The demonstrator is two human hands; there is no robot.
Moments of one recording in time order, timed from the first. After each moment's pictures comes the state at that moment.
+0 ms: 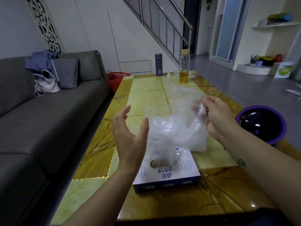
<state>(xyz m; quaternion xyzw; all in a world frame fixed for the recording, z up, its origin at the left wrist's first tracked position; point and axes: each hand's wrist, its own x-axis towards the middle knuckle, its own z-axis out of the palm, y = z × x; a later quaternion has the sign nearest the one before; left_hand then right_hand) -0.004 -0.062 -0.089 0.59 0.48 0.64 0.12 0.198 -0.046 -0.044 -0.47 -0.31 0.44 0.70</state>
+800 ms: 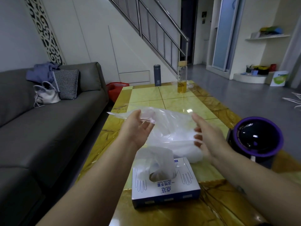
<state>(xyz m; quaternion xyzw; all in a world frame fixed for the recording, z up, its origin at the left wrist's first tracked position) 0.012 -0.015 -0.019 0.22 0.34 0.57 0.71 0.182 -0.071 -0.051 -0.59 -0.33 0.43 0.60</state>
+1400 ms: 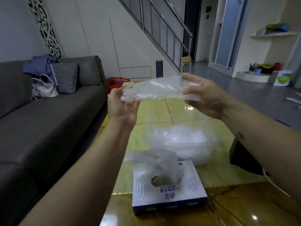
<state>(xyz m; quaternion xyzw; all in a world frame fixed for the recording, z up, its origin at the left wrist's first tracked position) -0.009 0.031 0.001 0.21 0.22 0.69 0.65 0.189 -0.005 0.026 -0.42 -0.49 0.53 0.56</state>
